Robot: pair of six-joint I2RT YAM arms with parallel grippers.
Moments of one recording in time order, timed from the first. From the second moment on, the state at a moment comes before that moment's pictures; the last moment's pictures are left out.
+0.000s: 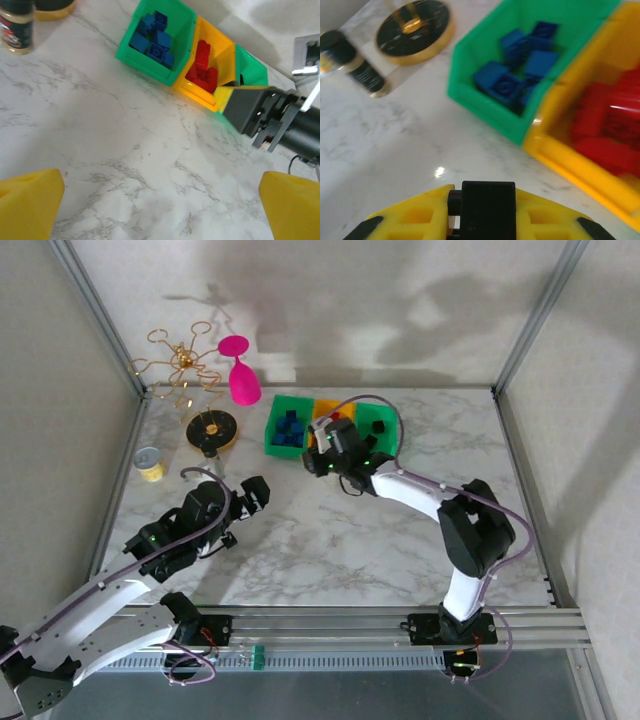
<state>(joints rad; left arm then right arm) -0.72 0.81 0.80 -0.56 -0.38 -0.91 0.68 1.76 1.23 -0.07 -0.07 0.21</state>
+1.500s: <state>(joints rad) -0.72 0.97 0.82 -0.38 -0.28 -0.84 0.50 1.77 1.26 -0.16 0.08 0.28</state>
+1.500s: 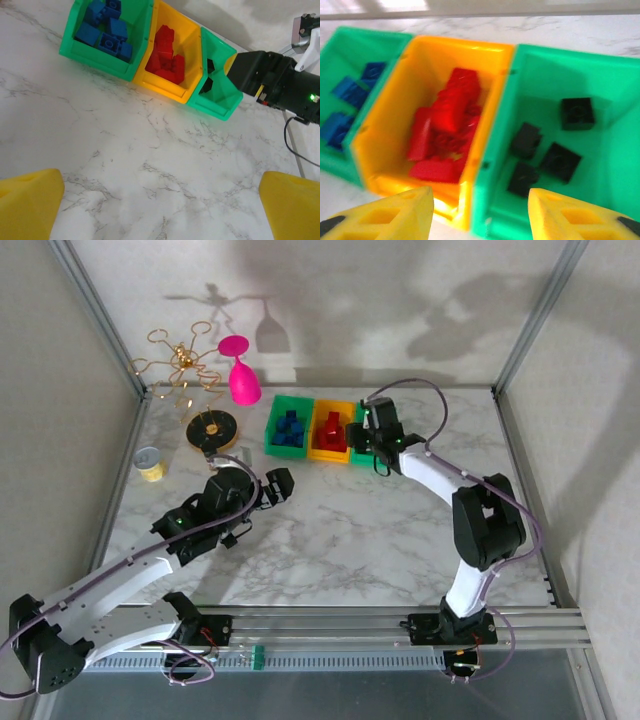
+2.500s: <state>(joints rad) -0.72 0.65 0.84 -0.87 -0.50 -1.04 1.11 2.03 1.29 0.07 -0.10 0.31</state>
